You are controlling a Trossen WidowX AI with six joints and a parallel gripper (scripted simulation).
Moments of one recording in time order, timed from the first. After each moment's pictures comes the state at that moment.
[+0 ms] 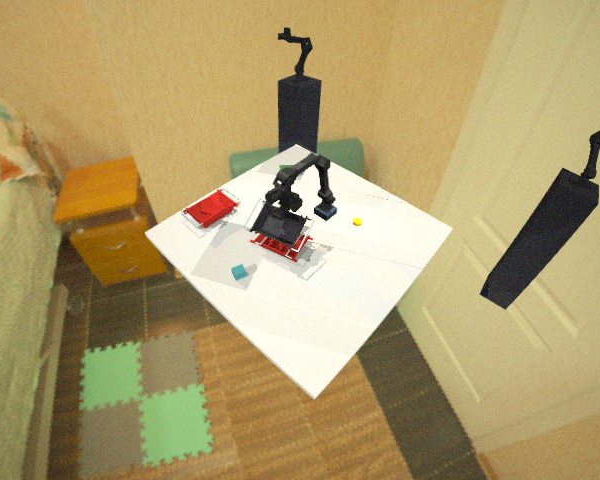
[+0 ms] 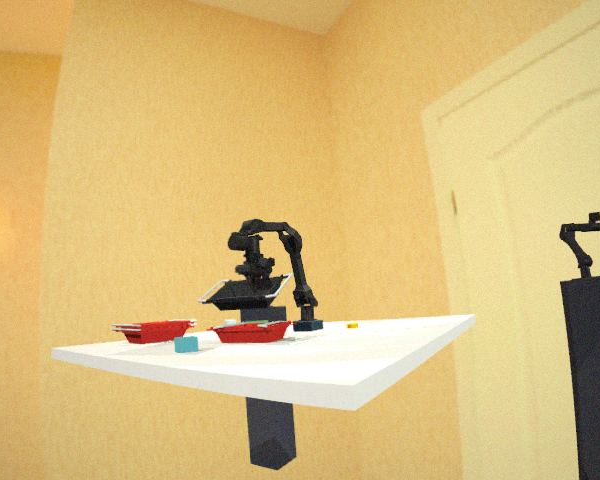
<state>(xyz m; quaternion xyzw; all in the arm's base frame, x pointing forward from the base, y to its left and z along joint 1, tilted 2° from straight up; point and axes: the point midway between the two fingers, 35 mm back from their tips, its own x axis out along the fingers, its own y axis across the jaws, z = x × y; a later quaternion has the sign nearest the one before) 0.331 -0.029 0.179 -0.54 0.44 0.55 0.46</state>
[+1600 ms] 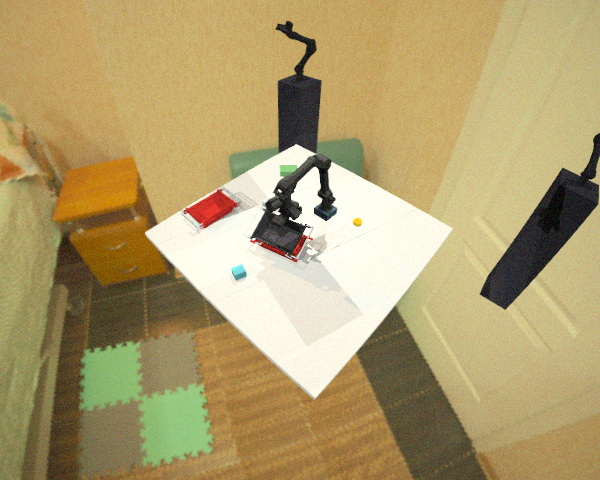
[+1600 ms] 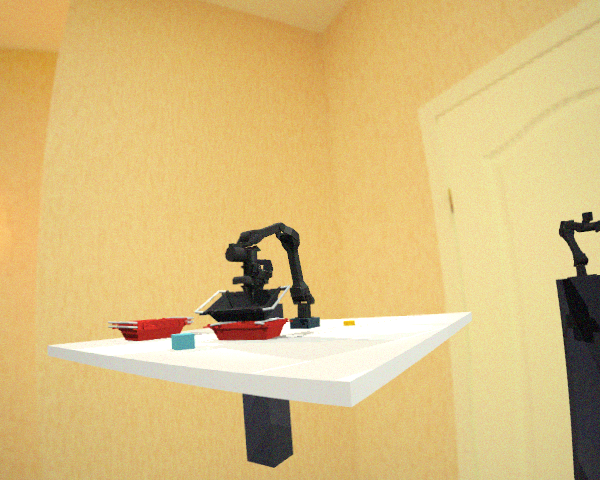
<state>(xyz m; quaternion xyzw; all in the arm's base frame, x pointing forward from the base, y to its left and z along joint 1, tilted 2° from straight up) 0.333 -0.029 0.123 -0.55 0.44 0.55 0.46</state>
